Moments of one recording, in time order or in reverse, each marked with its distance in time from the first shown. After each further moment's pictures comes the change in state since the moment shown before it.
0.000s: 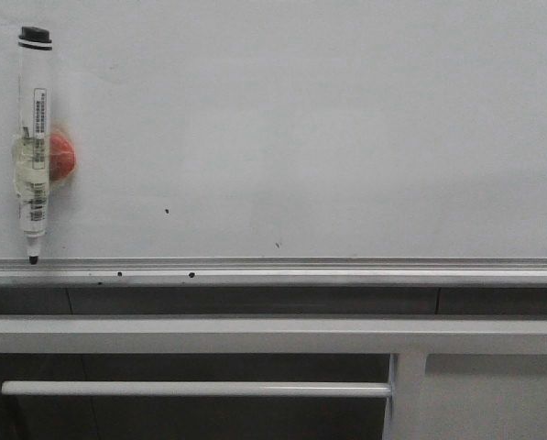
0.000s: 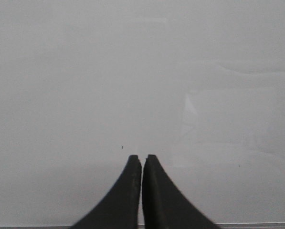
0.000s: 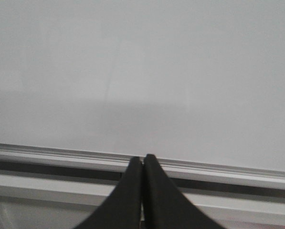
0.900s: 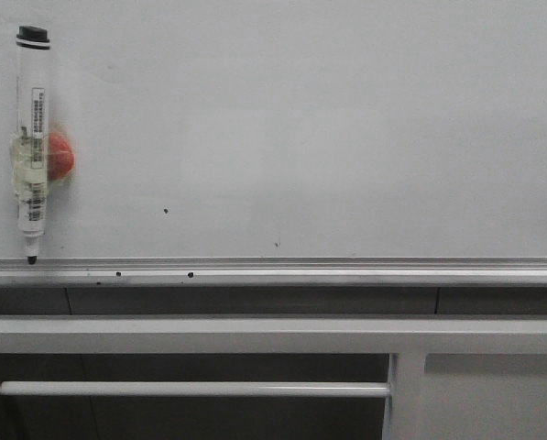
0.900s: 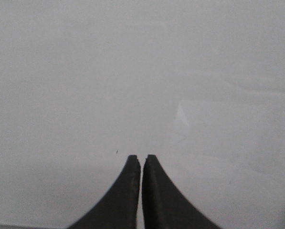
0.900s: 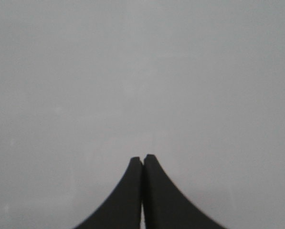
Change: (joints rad) left arm 0.000 0.000 0.000 -0.114 -0.033 0.000; right arm 0.000 0.000 -0.006 0.153 -0.347 0.123
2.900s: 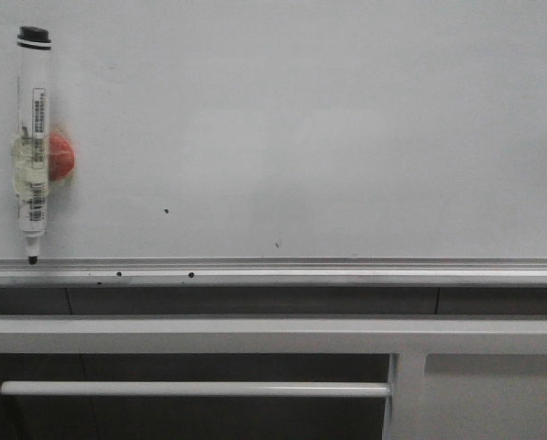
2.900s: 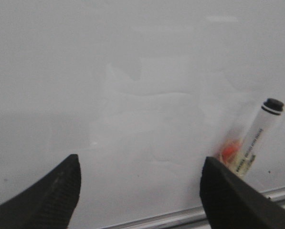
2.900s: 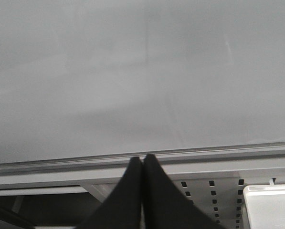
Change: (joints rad) left arm -0.287 0.329 -0.247 -0.078 0.147 0.120; right arm 0.052 0.326 -0.444 0.075 0.747 0.015
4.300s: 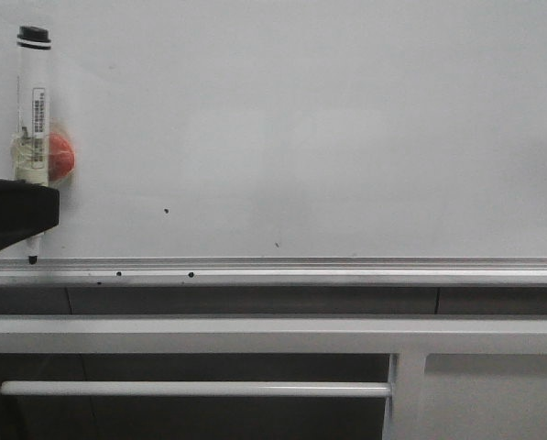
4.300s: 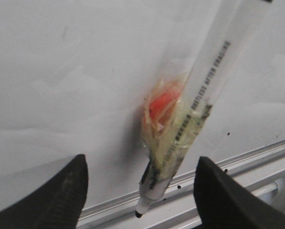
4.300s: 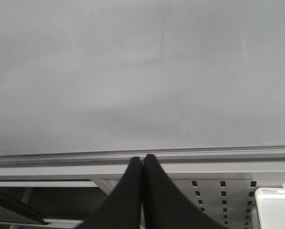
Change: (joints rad) left arm -0.430 0.845 0.097 -0.174 -0.847 -0.044; right arm 0.048 0.000 0.000 0.004 -0.004 0.002
